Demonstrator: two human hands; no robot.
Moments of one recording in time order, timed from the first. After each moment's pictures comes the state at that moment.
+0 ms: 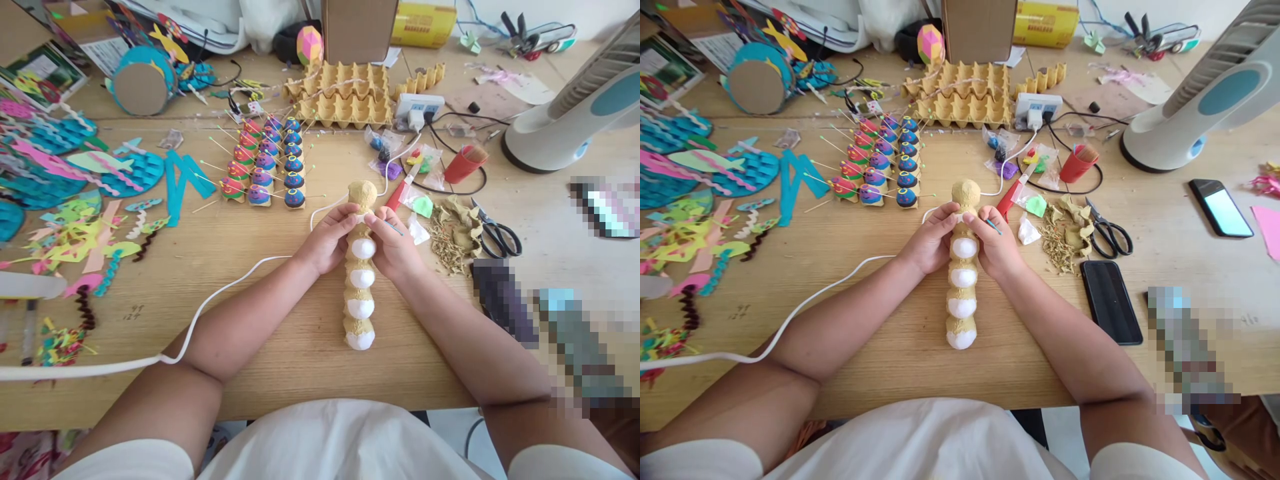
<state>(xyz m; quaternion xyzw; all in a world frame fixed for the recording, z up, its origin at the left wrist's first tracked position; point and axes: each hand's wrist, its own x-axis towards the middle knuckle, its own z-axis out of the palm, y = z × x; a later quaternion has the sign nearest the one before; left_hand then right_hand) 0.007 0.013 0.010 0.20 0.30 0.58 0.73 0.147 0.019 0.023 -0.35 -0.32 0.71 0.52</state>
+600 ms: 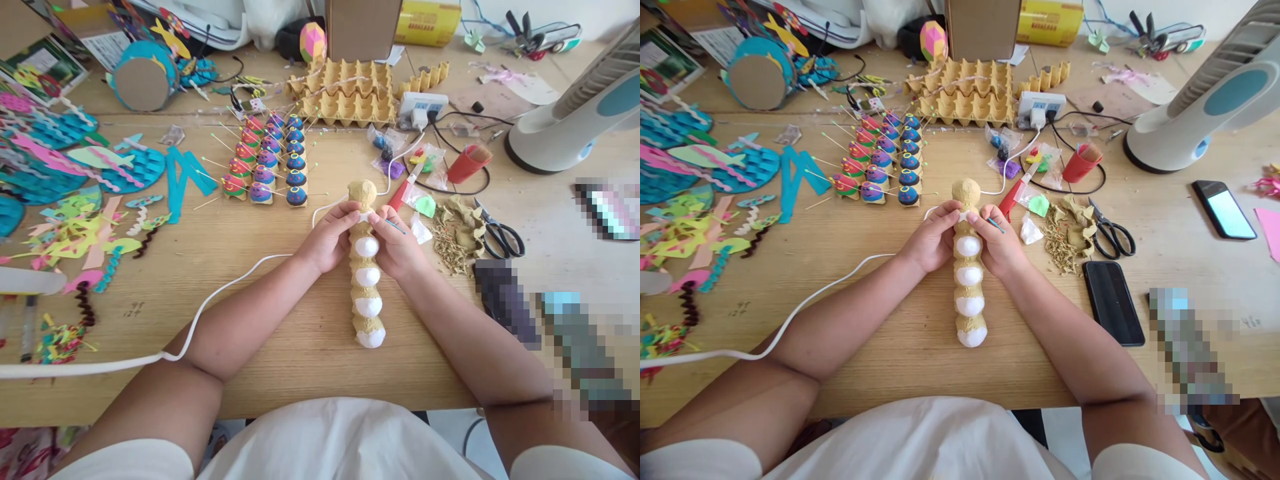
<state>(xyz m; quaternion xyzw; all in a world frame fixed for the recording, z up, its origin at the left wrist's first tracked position) 0.005 0.014 0.012 0.19 0.29 0.58 0.74 0.152 0.022 0.021 -0.34 -0.32 0.73 0.49</state>
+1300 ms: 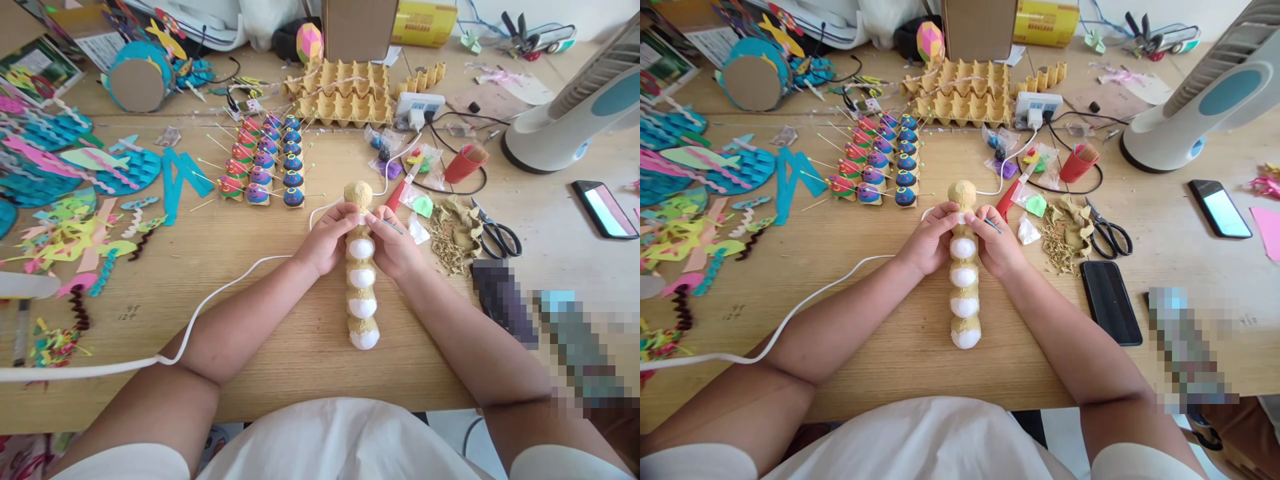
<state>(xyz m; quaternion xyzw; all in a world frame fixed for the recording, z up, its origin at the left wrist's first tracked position) 0.007 0.010 0.012 0.22 0.30 0.59 0.72 0.154 0.025 0.018 -0.33 -0.32 0.74 0.49</state>
